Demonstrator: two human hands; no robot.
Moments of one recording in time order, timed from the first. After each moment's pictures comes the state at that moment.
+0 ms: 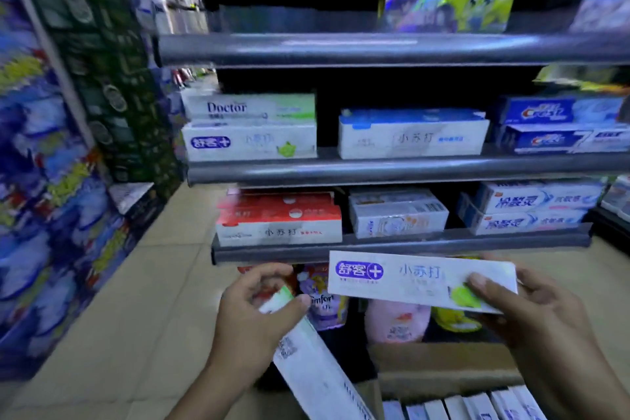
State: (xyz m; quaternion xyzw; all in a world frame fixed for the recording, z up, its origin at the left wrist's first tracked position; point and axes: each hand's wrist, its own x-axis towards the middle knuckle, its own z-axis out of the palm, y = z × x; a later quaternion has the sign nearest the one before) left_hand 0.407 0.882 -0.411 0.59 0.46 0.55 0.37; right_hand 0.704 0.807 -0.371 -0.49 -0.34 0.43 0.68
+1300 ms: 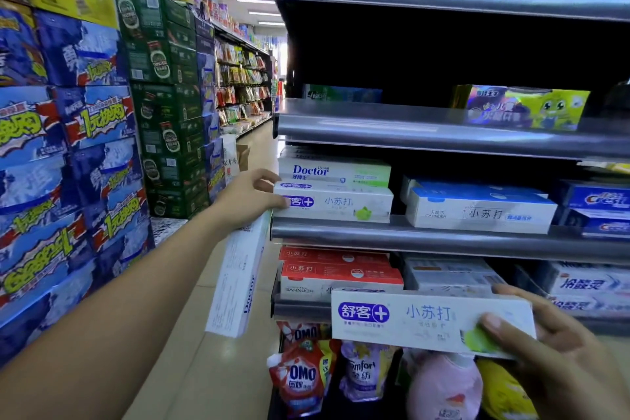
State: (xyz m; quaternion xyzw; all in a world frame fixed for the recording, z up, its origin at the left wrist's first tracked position) left_hand 0.264 1.069 -0.254 0.67 0.53 0.43 0.31; right_hand 0.593 0.824 -0.300 -0.47 -0.38 0.43 0.68
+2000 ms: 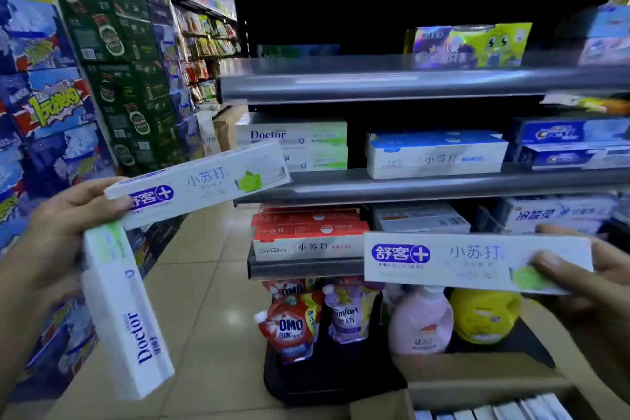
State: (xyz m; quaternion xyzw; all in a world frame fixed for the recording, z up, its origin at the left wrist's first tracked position) left_hand 0.167 0.941 -0.277 0.53 0.47 0.58 0.41; right_hand 0.688 0.793 -0.315 -0.47 -0.38 0.36 0.71
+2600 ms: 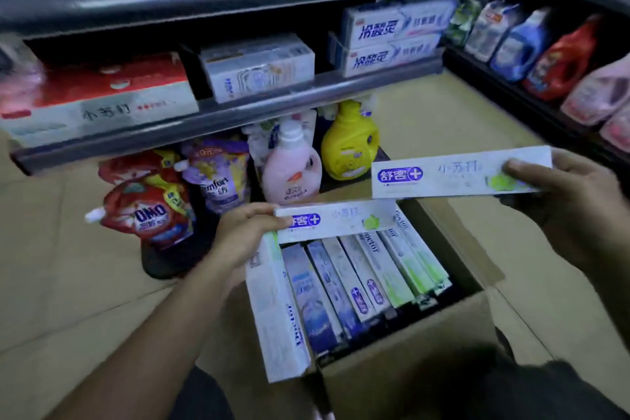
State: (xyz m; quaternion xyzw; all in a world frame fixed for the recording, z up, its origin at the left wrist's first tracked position) left_hand 0.534 0.872 -0.526 0.47 0.52 0.27 0.66; right_hand 0.866 0.674 -0.418 -0.66 -0.24 0.29 0.65
